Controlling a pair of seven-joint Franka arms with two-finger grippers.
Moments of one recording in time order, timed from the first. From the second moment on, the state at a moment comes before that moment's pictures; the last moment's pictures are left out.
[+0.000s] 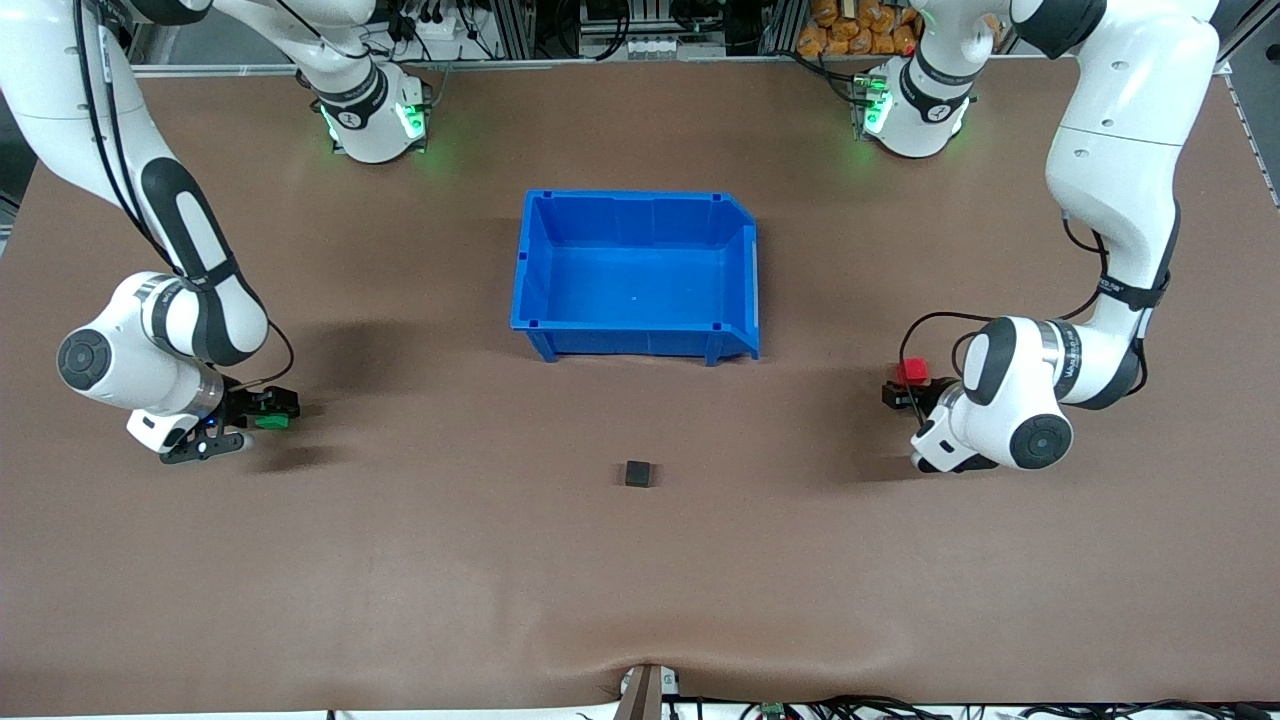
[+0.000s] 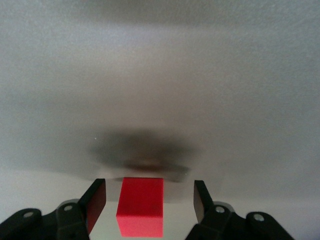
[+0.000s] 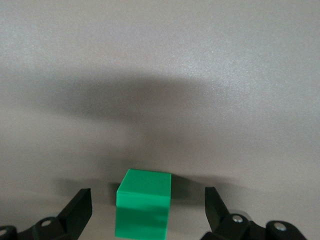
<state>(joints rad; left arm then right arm) 0.01 0.71 -0.15 -1.67 0.03 1.91 -0.20 -0.12 0.55 -0.06 -1.98 0.10 2.47 -0.46</state>
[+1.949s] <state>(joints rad) 0.01 0.71 -0.16 -1.51 -0.04 1.91 -0.36 -0.17 0.52 -0.08 -1.84 0.10 2.45 -1.23</state>
